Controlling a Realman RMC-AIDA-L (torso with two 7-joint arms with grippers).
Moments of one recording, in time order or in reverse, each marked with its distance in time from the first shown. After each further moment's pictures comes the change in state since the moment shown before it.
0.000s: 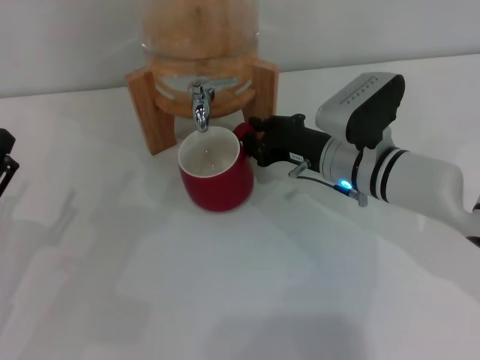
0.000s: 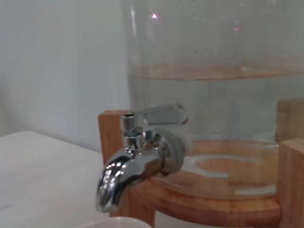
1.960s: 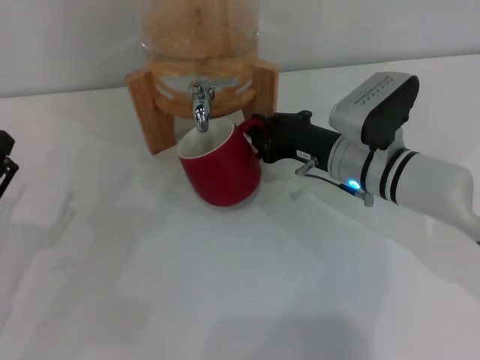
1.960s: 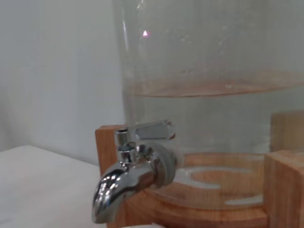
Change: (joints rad) left arm 0.002 -0.001 0.000 -0.003 -0.001 -0.001 0.000; right arm -0.033 0.000 0.059 0.001 -0.049 -0.059 -0.001
